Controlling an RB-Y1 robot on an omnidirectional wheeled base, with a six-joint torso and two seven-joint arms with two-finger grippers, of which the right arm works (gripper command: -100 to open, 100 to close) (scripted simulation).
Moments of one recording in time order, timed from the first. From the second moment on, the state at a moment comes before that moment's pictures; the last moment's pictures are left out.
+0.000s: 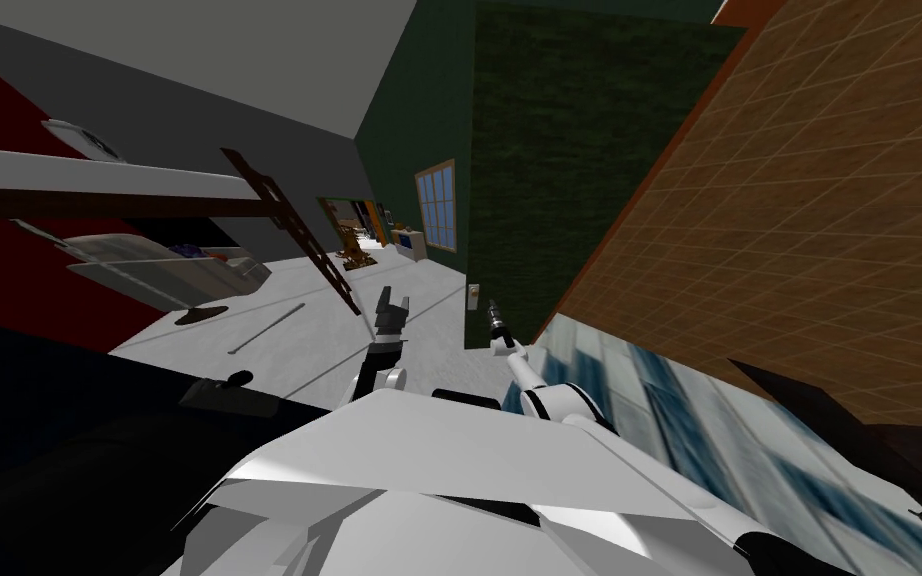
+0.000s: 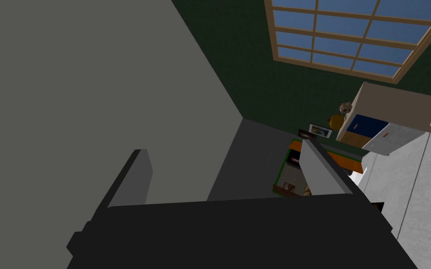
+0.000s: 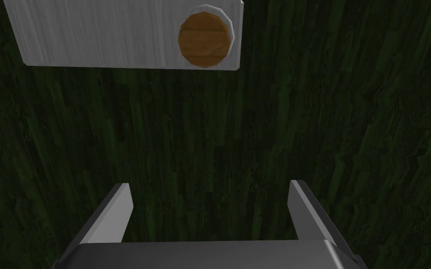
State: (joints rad) arm -0.54 -0.01 0.09 -0.57 -0.15 -0.50 0.09
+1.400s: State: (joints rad) arm -0.52 0.00 0.16 -0.62 -0.19 -0.47 0.09
